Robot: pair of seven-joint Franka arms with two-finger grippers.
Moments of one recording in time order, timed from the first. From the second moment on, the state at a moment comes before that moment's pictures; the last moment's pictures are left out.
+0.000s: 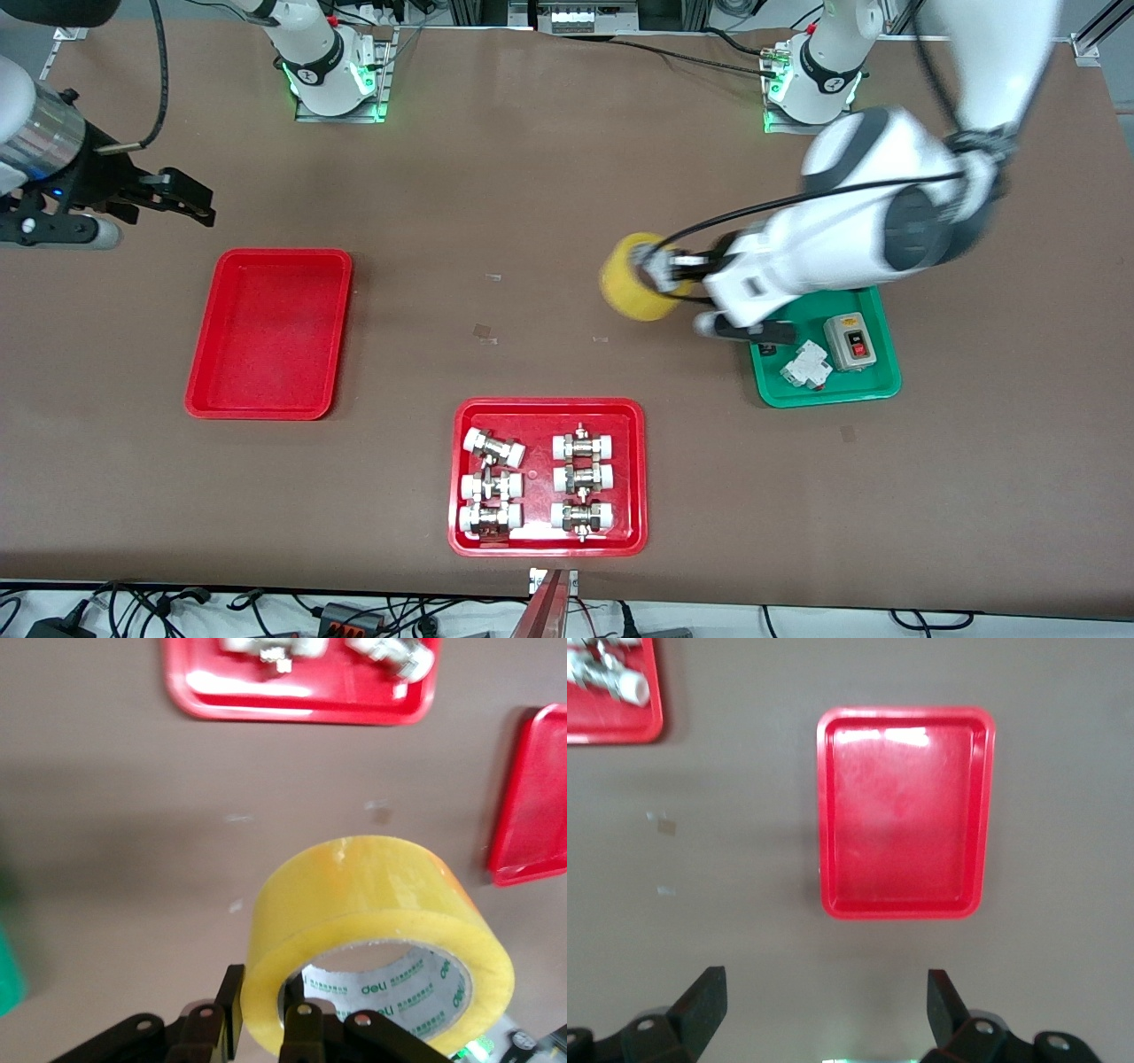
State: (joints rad) left arm 0.05 0.54 -0.67 -1.44 -0.18 1.90 -0.49; right arm 0.08 0.07 0.04 -1.54 0.00 1.49 0.14
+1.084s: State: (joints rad) left arm -0.20 0.80 -0.66 -1.35 -0.31 2.47 -1.20; right arm 0.12 0.33 0.04 -1.61 0.70 1.74 -0.23
